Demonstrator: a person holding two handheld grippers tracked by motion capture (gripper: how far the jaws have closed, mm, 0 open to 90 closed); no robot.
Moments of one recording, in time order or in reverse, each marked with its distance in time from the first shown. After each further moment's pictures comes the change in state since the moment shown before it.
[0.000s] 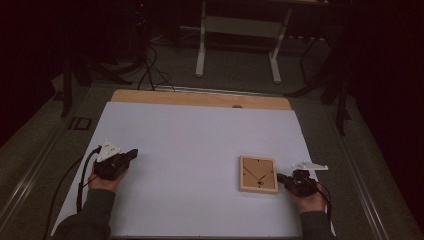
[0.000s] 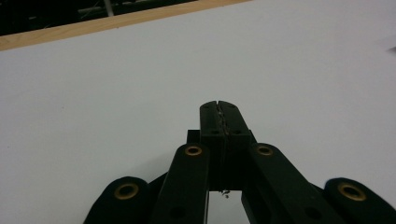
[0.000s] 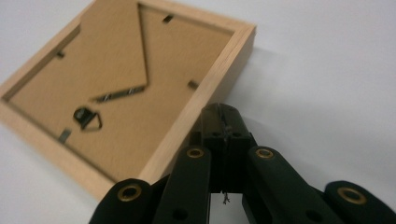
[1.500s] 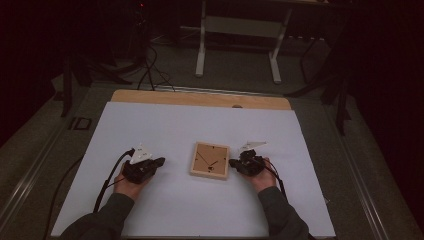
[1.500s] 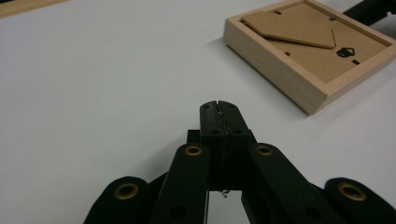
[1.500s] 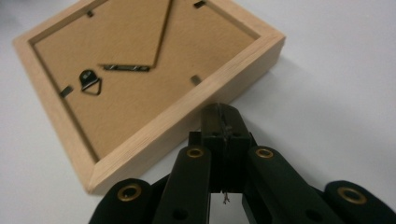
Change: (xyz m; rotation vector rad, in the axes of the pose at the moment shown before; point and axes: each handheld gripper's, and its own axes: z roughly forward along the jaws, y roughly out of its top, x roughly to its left) left arm -0.060 0.011 0.041 0.098 -0.158 0.092; right arm 0.090 0.076 0.097 0.048 0.196 -0.213
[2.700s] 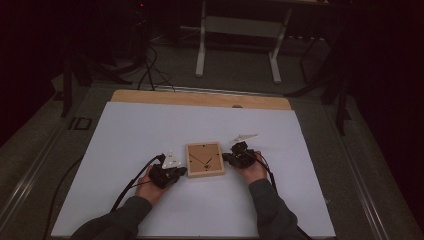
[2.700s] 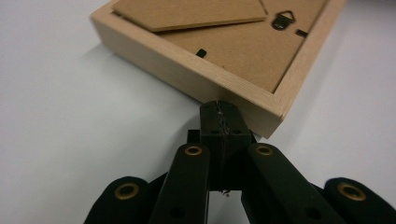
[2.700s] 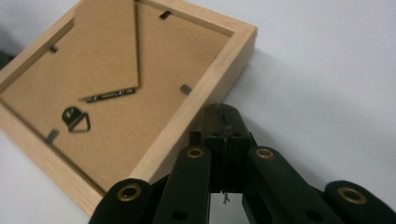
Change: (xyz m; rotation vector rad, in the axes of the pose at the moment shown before) left arm -0.047 0.008 0.049 0.129 -0.102 0.118; right arm 0.003 0.025 0.021 0.015 -0.006 0.028
